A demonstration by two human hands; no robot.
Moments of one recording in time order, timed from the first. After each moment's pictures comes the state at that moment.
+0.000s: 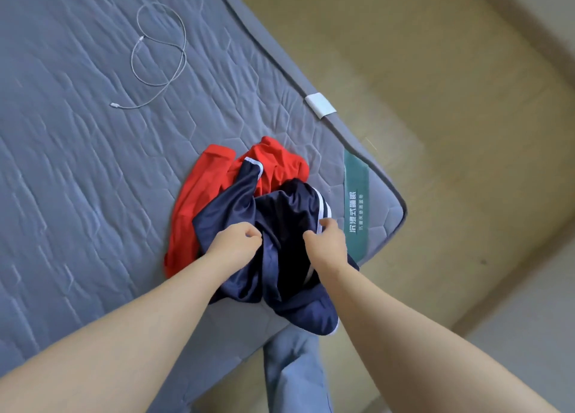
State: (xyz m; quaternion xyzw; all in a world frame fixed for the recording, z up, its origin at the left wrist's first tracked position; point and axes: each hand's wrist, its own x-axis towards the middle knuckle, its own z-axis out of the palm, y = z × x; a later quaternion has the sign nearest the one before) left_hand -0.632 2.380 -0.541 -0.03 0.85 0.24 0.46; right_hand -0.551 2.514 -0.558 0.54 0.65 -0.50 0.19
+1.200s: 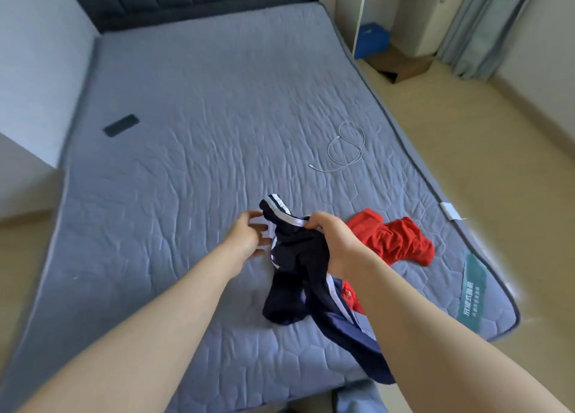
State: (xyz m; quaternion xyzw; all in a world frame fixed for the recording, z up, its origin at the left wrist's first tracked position) left_hand -0.624 2.076 -0.348 -0.24 0.76 0.56 0.22; right_hand -0.610 2.222 -0.337 0.29 0.49 -0.76 0.32
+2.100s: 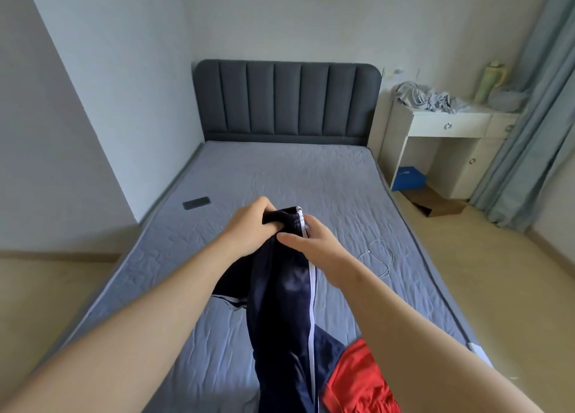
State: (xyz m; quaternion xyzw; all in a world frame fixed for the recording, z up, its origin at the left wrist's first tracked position) left_hand -0.610 2.018 -0.155 -0.03 0.92 0.38 -0.06; right_hand -0.619 2.168 -0.173 -0.12 0.74 -0.64 0.17
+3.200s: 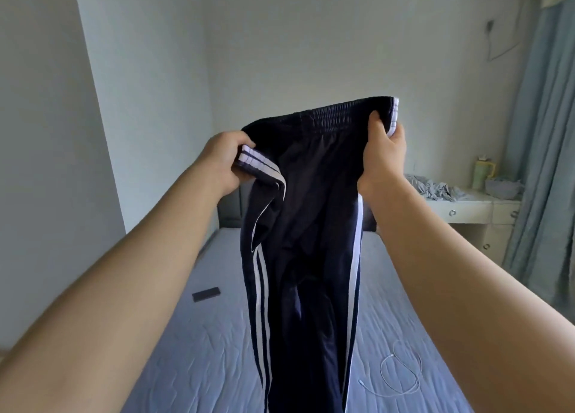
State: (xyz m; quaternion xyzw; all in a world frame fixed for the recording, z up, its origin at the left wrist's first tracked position) left_hand -0.628 1.988 0.098 -0.03 0.61 0.77 -0.19; right_hand -0.678 2.169 0.086 -0.09 0.50 -0.83 -0.22
